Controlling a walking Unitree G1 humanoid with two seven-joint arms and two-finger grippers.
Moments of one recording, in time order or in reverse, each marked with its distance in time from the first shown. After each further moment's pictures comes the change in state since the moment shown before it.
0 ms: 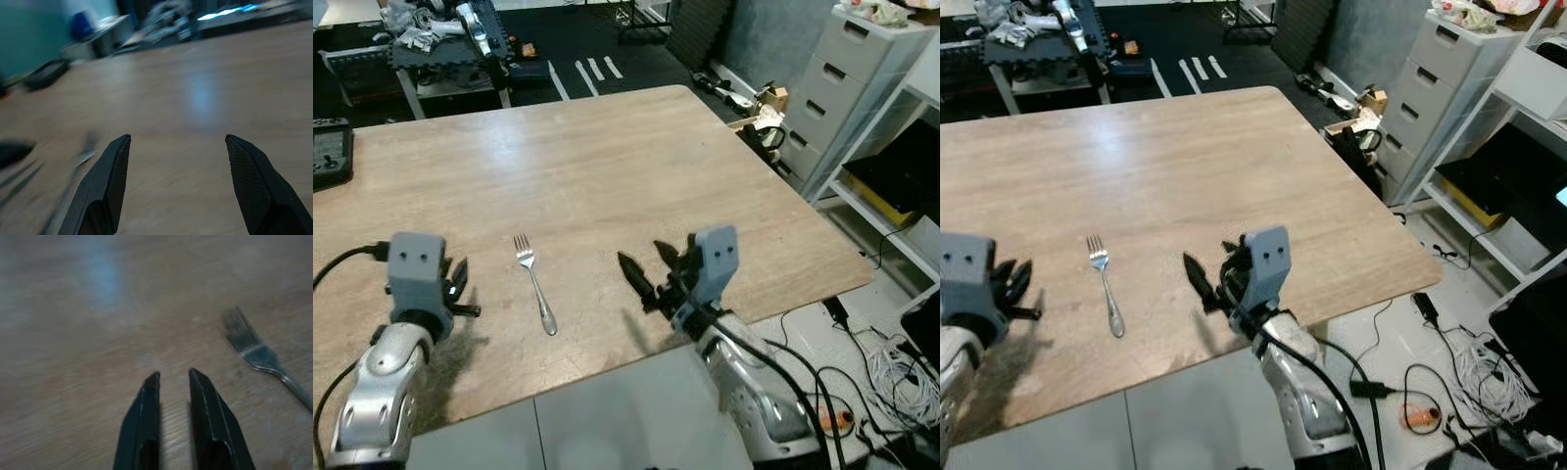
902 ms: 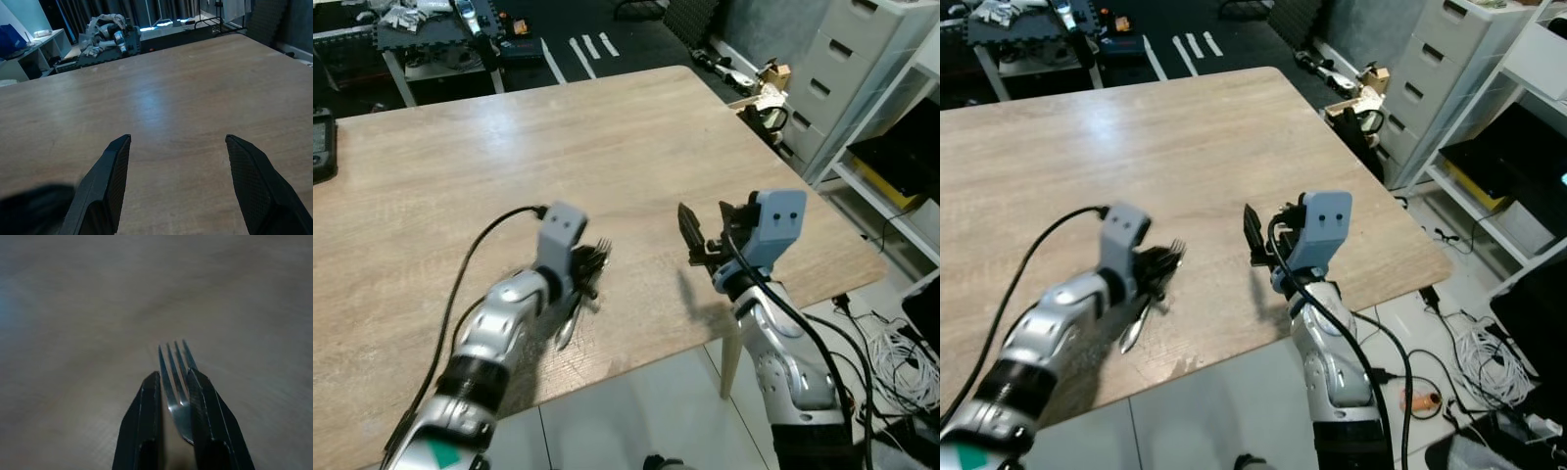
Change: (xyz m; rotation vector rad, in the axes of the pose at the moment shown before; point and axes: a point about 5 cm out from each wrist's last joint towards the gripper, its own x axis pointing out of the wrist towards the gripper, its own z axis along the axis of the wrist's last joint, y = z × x) left arm 0.071 -0.114 0.028 0.107 0.022 -0.353; right arm 0.001 -0.025 0.020 -0.040 -0.060 -0.178
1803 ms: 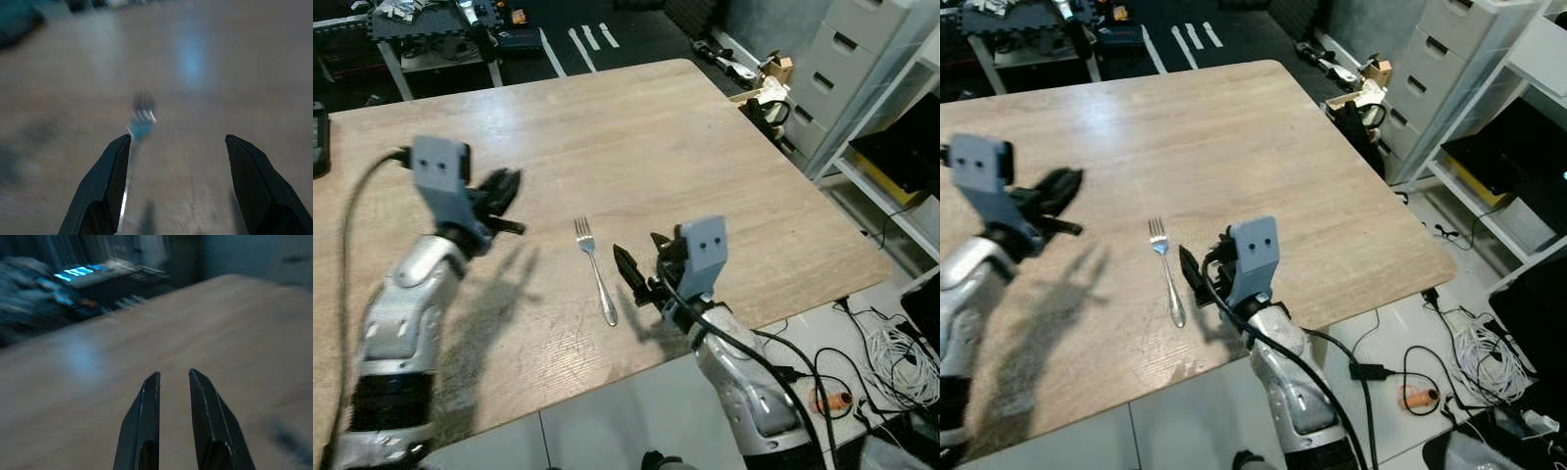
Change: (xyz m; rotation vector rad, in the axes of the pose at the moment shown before) left arm -0.107 0.080 0.060 0.120 -0.386 0.286; right arm -0.006 0.056 -0.050 -0.021 0.221 0.198
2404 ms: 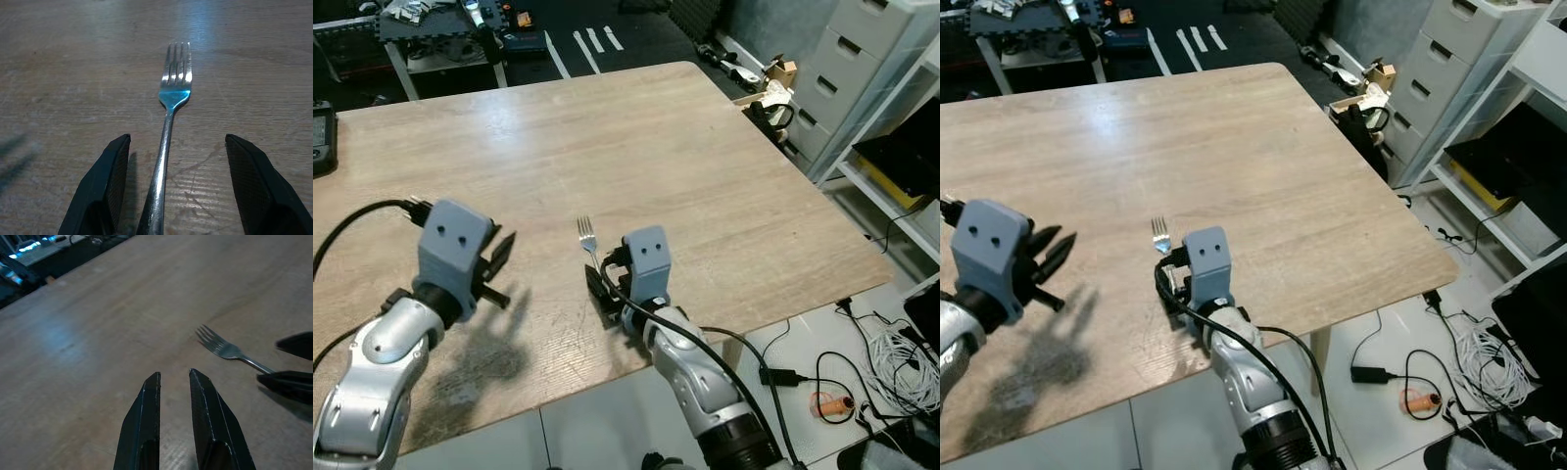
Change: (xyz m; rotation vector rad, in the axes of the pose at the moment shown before) left arm -0.052 -0.041 -0.017 0.087 0.169 -0.209; right arm 0.030 0.028 -0.021 -0.020 0.112 0.033
